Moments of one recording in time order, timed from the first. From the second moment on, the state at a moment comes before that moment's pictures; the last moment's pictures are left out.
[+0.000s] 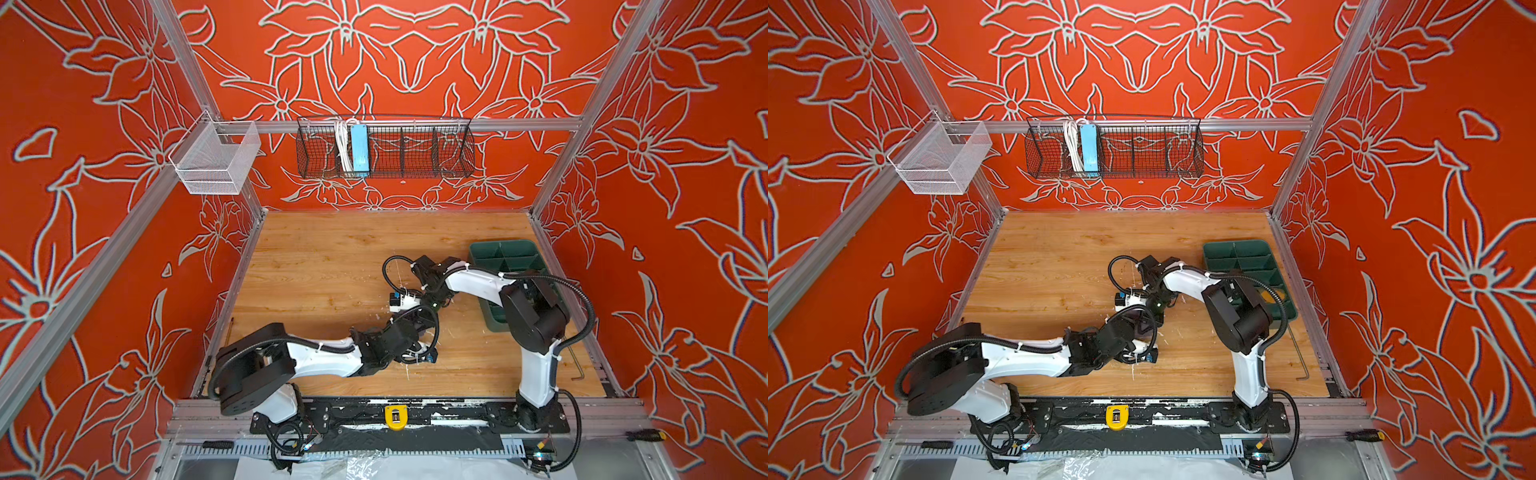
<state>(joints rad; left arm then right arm) -1.05 1.56 0.66 0.10 -0.43 1.00 0.63 1.96 1.31 -0.94 -0.55 -0.79</state>
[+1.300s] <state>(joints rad) -0.99 1.81 1.06 -0.41 -0.34 0.70 0.41 1.10 0.78 -0.02 0.41 -0.47</state>
